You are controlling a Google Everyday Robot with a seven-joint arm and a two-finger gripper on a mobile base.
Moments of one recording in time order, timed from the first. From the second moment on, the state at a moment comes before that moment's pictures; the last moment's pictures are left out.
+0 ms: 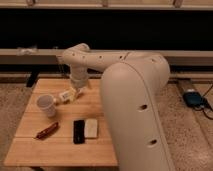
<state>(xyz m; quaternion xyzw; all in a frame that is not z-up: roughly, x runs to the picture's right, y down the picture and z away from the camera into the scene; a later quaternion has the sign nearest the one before) -0.137 0.032 0.813 -0.10 -0.36 -0.87 0.33</state>
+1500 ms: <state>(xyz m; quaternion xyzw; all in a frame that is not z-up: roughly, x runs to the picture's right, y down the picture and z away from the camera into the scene) -0.137 0.029 0.815 -0.10 -0.36 -0.87 0.33</state>
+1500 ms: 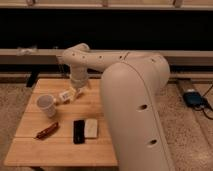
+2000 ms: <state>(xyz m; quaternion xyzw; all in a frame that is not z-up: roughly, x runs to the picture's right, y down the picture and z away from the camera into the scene) -0.187 0.011 0.856 -0.10 -0.34 -0.92 0.18</state>
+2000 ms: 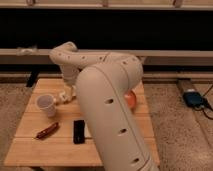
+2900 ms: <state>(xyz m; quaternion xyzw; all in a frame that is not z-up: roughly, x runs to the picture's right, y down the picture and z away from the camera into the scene) -0.237 0.013 0.903 -0.08 -0.30 -0.95 0.03</state>
